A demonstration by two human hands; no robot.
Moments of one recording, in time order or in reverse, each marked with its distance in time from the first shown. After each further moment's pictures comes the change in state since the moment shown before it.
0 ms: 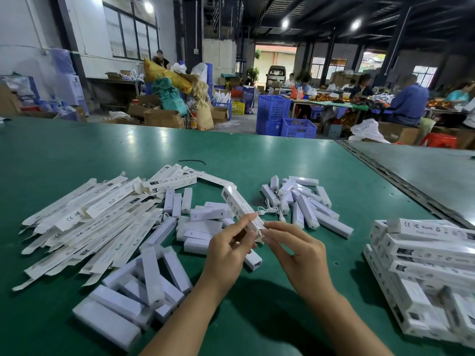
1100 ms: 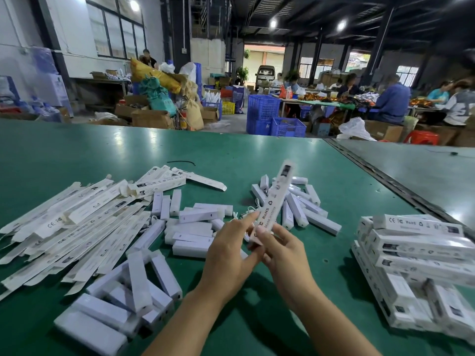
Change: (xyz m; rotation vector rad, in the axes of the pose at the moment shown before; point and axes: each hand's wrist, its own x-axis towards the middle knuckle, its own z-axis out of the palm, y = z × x) left_hand -0.002 0.001 0.017 0.579 0.033 0.370; right_hand 0.004 -0.024 0.008 0.858 0.015 0.965
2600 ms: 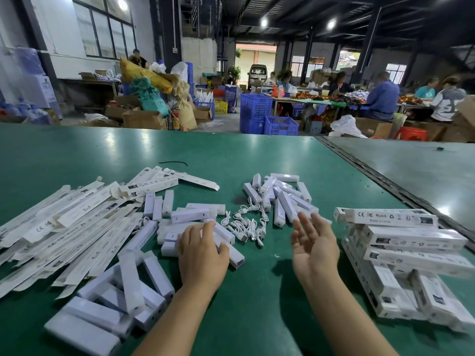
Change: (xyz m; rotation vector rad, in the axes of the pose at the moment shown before) left_hand 0.000 -0.025 -0.001 0.507 -0.052 -0.465; right_hand 0.018 -0.025 -0.040 0.547 0.601 0.073
